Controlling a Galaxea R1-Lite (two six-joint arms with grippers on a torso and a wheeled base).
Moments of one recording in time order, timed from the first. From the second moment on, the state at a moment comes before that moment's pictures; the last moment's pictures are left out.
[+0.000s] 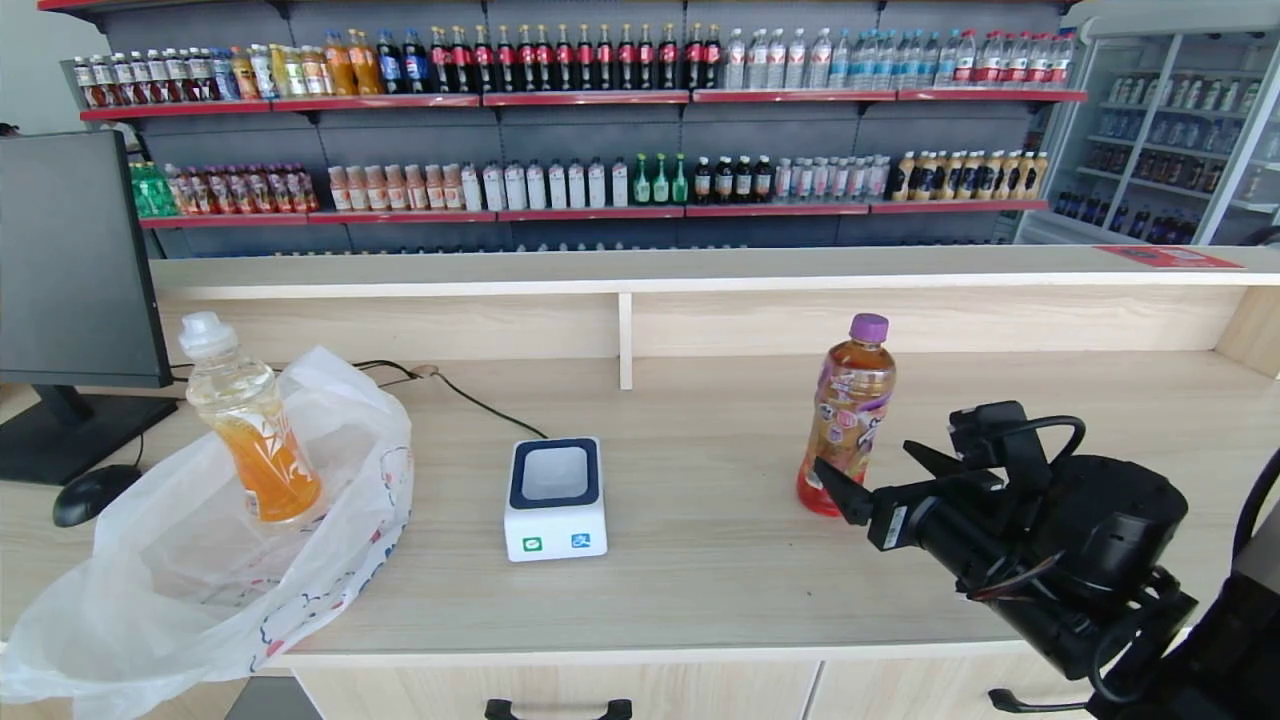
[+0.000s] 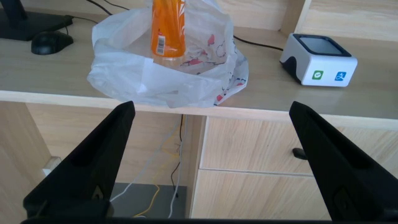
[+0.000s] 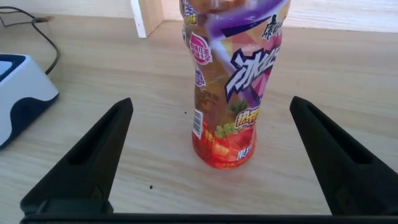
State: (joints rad) left arm 0.00 0.00 0.00 0.00 0.00 -0.01; right arm 0.42 1.95 -0.31 -1.57 -0.15 0.04
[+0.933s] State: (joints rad) left arm 0.00 0.00 0.00 0.00 0.00 -0.02; right arm 0.33 2.11 -0.52 -1.57 -0.15 0.05
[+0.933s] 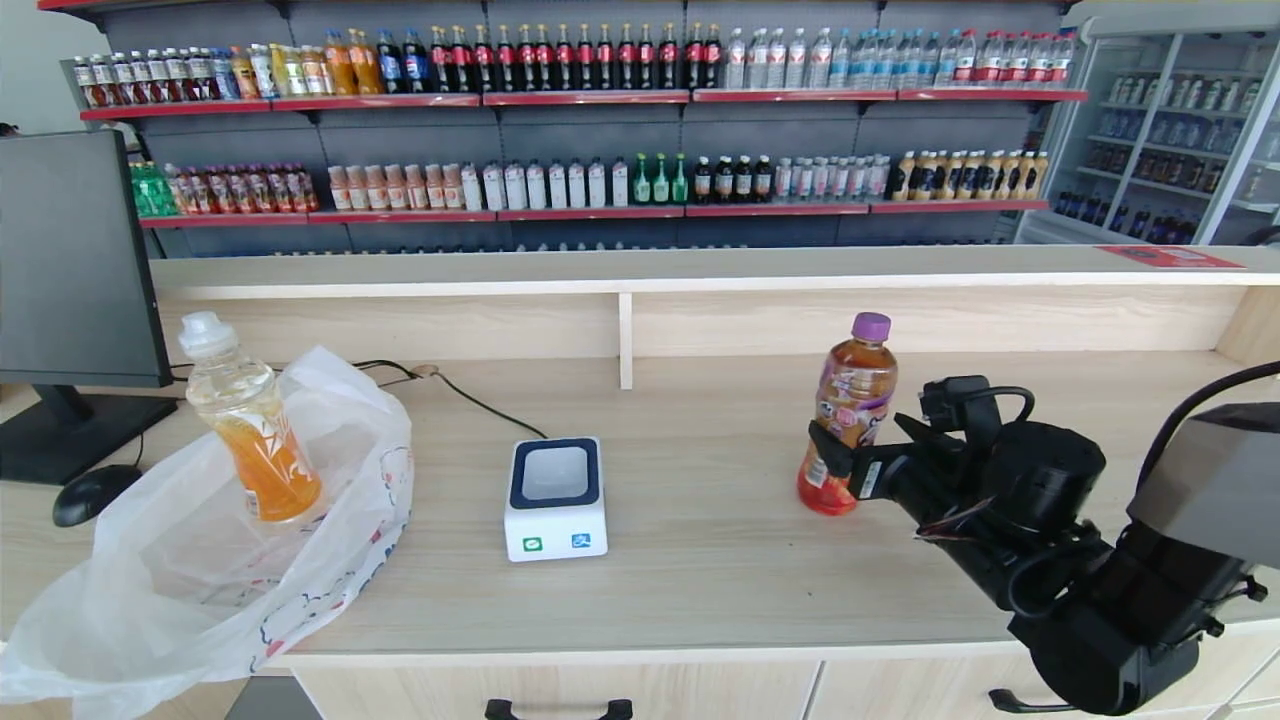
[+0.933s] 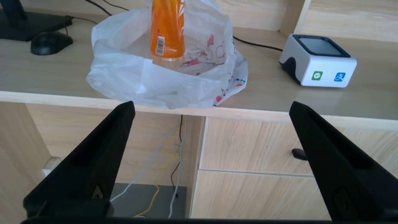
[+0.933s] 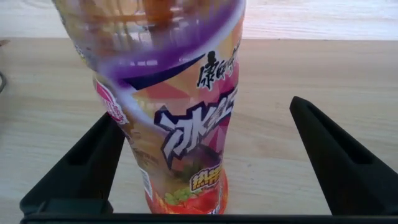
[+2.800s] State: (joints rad) left arm 0.00 0.00 0.00 0.00 0.00 -0.01; right arm 0.35 2.19 -0.67 -1.57 -0.15 0.06
